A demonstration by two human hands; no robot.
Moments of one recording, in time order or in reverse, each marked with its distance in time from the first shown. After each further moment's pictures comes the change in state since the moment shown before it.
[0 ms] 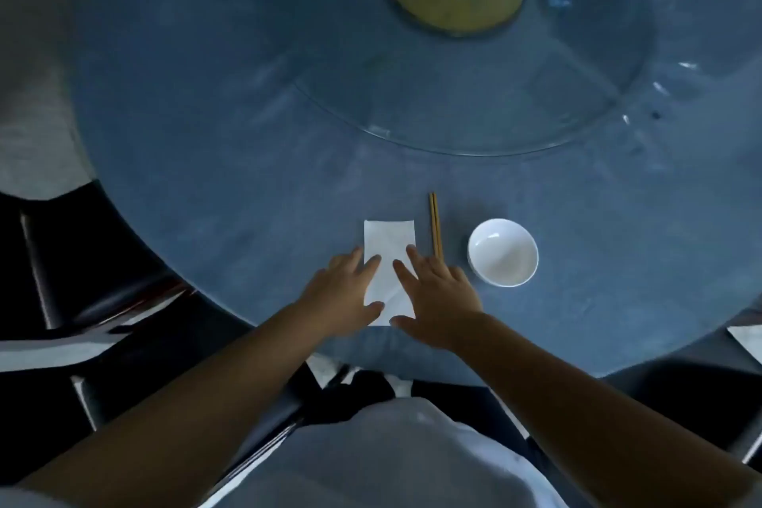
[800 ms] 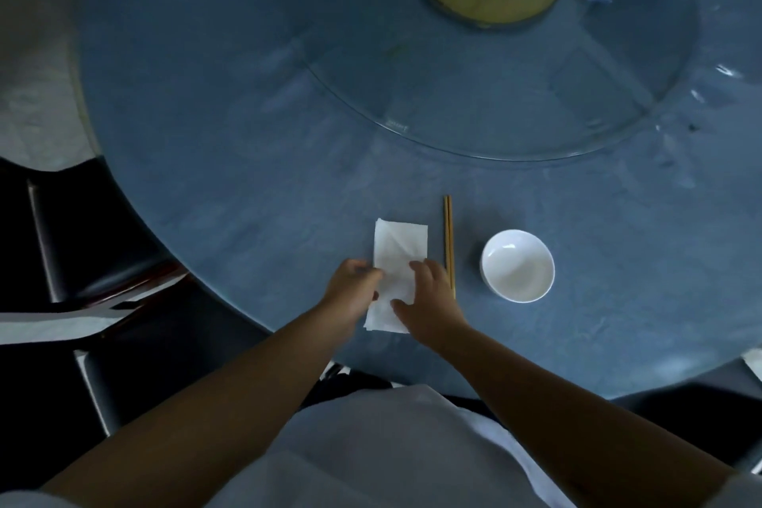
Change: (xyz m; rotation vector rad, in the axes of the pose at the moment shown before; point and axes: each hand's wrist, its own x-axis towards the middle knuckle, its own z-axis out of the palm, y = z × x) left_hand 0.021 0.016 0.007 -1.288 0.186 -0.612; right_hand 0.030 -0.015 0.020 0.674 0.027 0.312
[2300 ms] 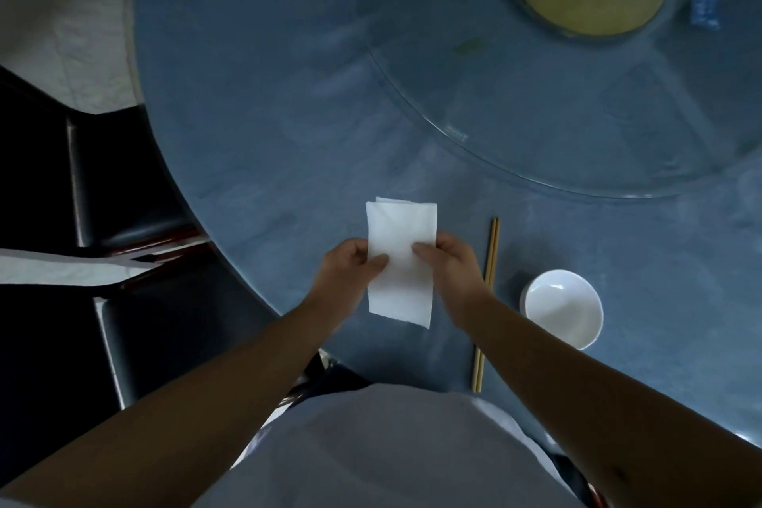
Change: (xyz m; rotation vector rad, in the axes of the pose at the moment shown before) left_hand 0.024 0.003 -0.056 -0.288 0.057 0.139; right_hand 0.051 -0.072 -0.033 0.825 -0.101 0.038
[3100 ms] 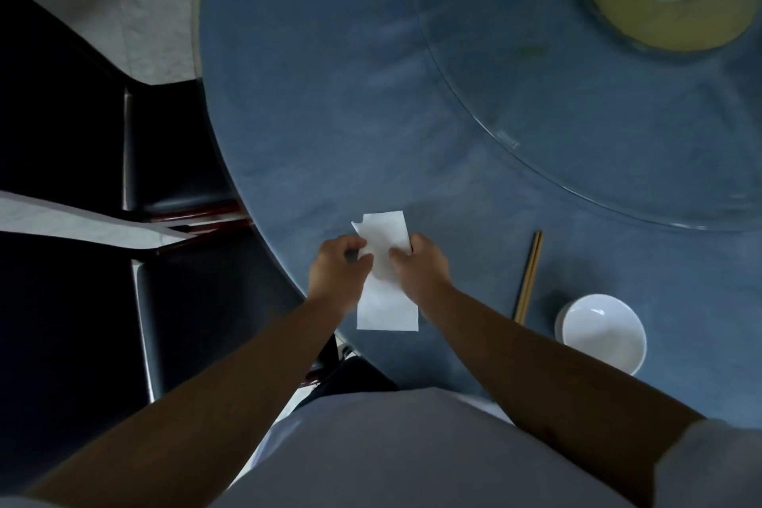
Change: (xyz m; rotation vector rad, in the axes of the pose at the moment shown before) left_hand 0.010 -0.020 -0.045 0.391 0.328 0.024; right_hand 0.040 0.029 0.078 -0.604 0.005 0.077
